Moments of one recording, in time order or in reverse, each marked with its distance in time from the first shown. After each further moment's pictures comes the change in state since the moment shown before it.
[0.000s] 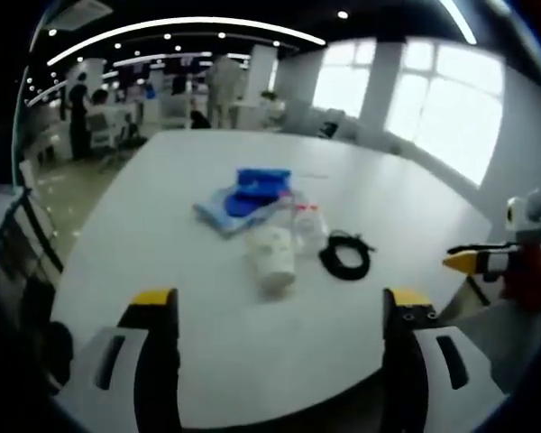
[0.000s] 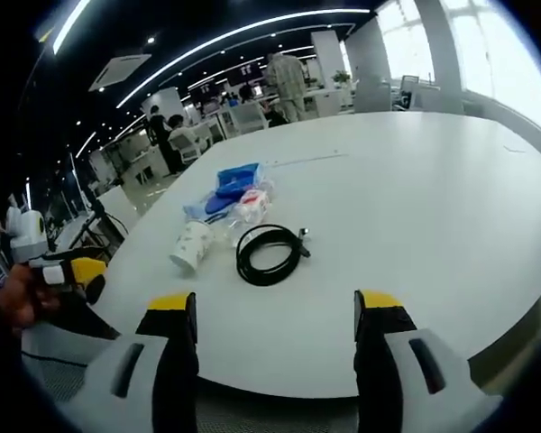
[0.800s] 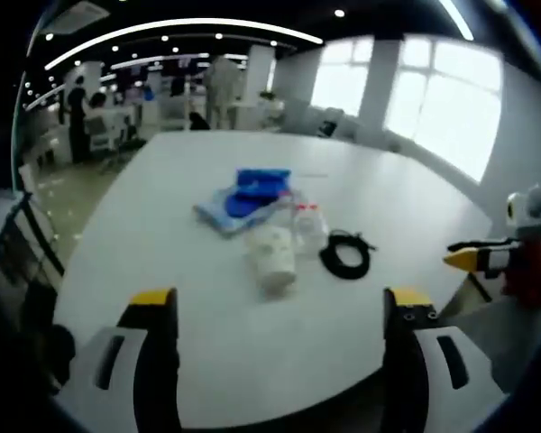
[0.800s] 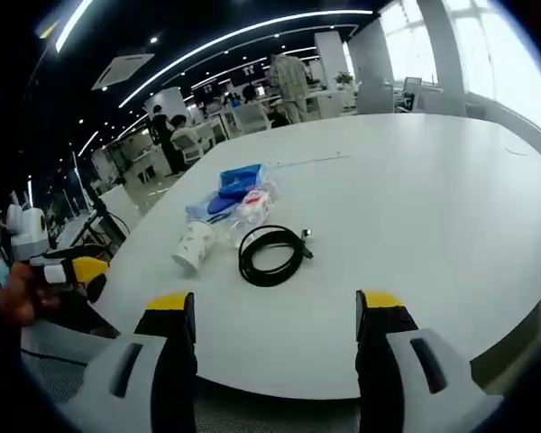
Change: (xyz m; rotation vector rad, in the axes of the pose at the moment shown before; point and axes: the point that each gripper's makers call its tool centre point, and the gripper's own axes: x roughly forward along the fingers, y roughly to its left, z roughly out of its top) left arm -0.001 -0.002 0.001 0.016 -0.001 0.001; right arm 0.000 0.002 0.001 -0.012 -0.003 0.010
